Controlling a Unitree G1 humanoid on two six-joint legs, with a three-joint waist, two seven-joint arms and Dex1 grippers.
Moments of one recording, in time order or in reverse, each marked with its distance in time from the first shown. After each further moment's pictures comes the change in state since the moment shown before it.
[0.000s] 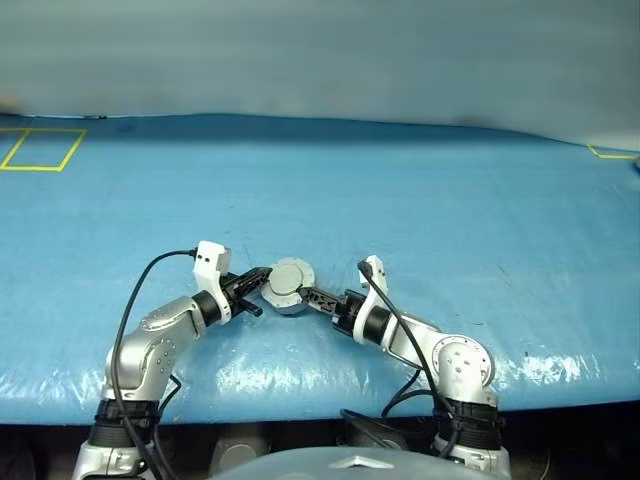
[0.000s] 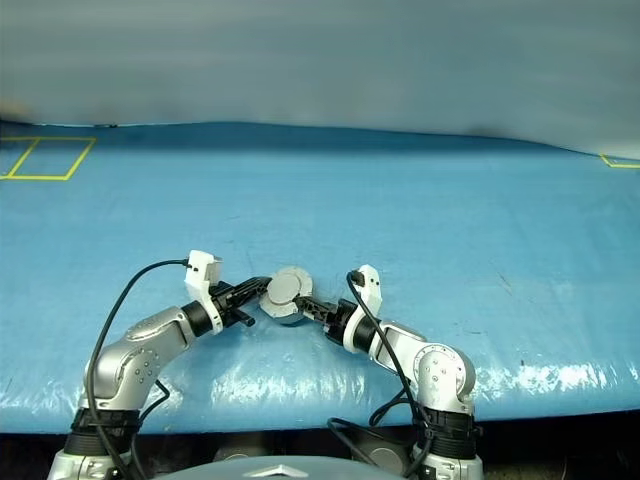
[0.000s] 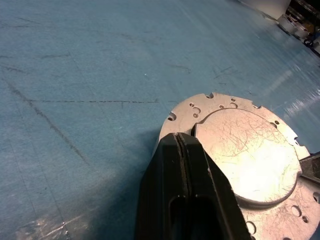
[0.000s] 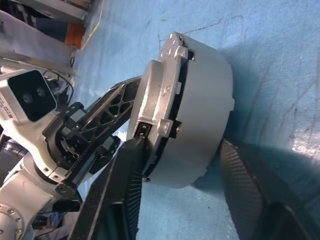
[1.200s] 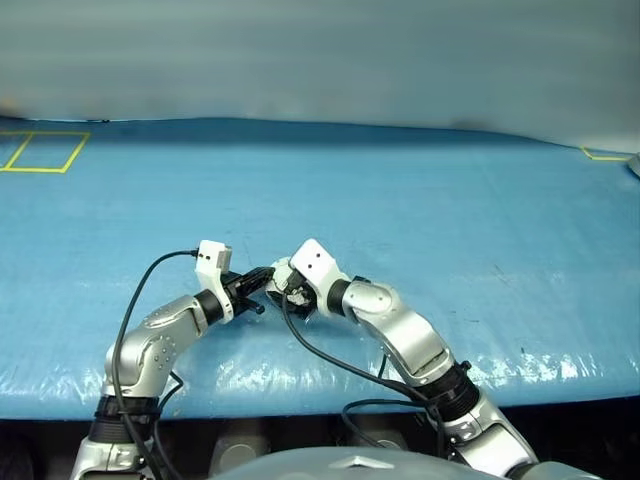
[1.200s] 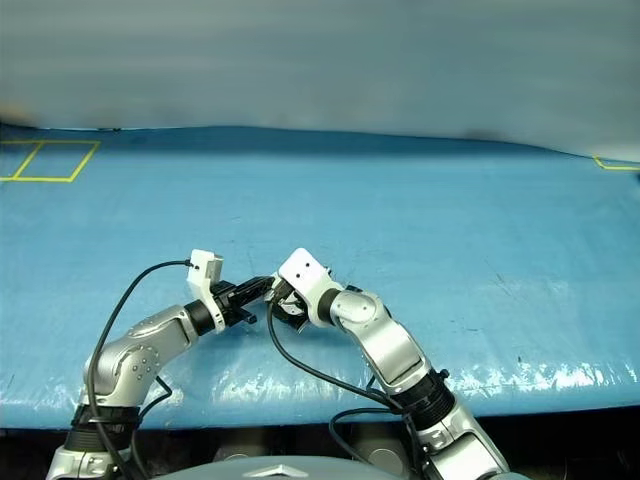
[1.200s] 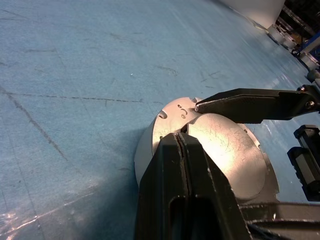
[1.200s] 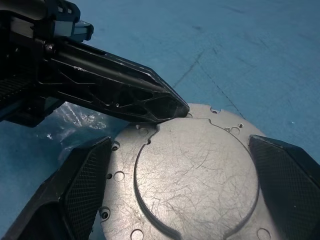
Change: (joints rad) left arm -0.016 0.006 -0.007 0.007 -0.076 0.043 0.025; right arm -0.206 -0.222 0.590 0.019 -0.884 -0.446 0.321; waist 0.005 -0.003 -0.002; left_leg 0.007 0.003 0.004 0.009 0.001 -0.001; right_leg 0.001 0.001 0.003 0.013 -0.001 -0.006
